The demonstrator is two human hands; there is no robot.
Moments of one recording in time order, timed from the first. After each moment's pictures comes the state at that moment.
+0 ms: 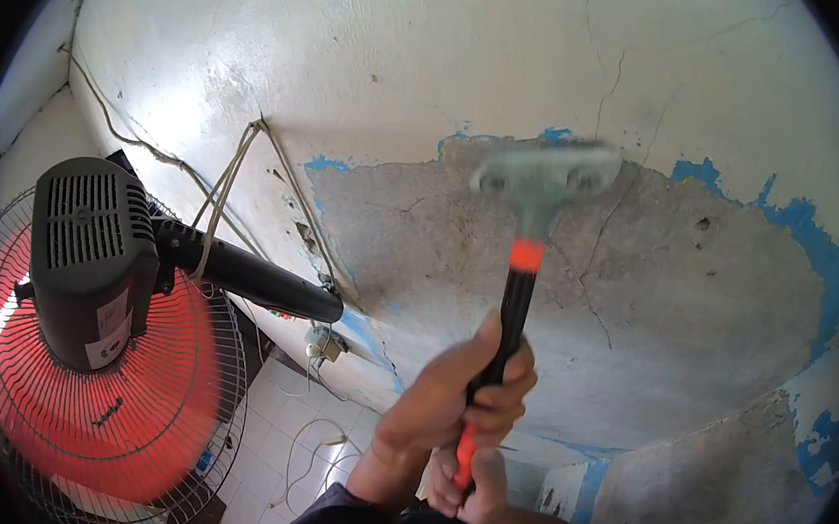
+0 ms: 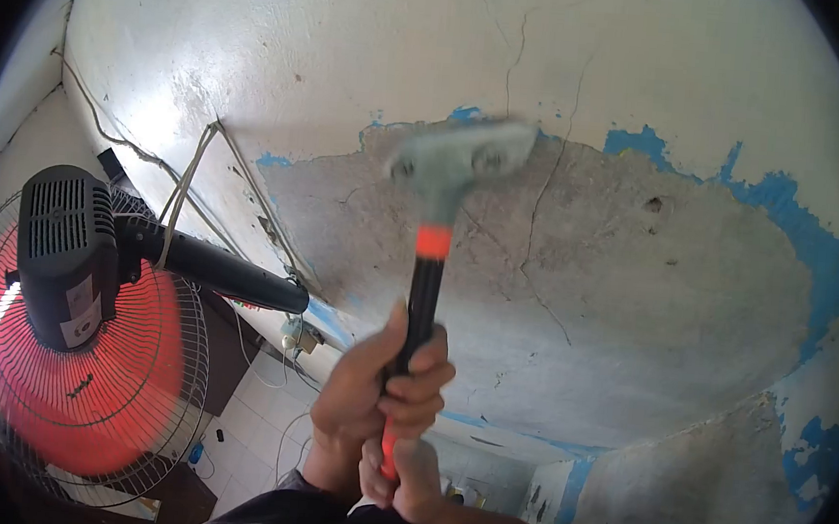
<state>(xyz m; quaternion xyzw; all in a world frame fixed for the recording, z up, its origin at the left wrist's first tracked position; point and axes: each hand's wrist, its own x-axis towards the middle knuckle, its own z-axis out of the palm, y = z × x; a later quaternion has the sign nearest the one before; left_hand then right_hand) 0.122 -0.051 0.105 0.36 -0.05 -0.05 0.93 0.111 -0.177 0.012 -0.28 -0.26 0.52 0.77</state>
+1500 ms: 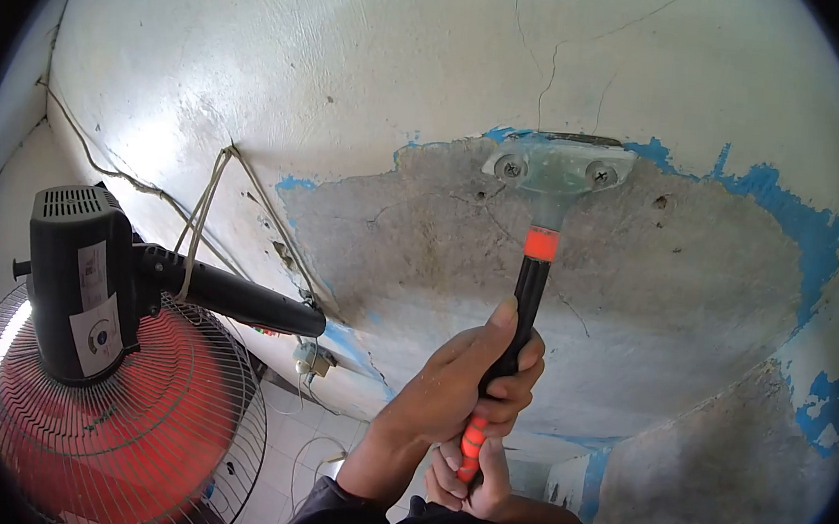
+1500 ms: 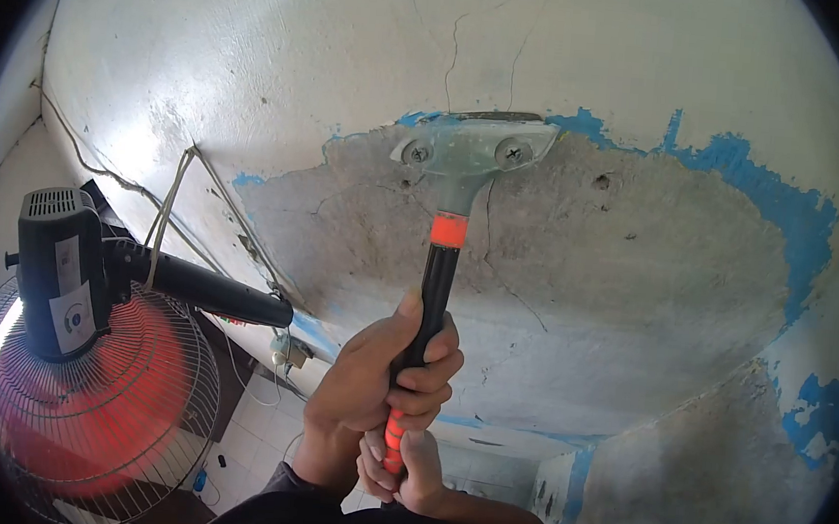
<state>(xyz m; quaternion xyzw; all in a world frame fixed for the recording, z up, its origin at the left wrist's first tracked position) 0.132 -0.073 0.125 0.47 0.00 -0.05 0.88 0.125 -0.180 0.005 -0.21 -0.28 0.50 0.79</state>
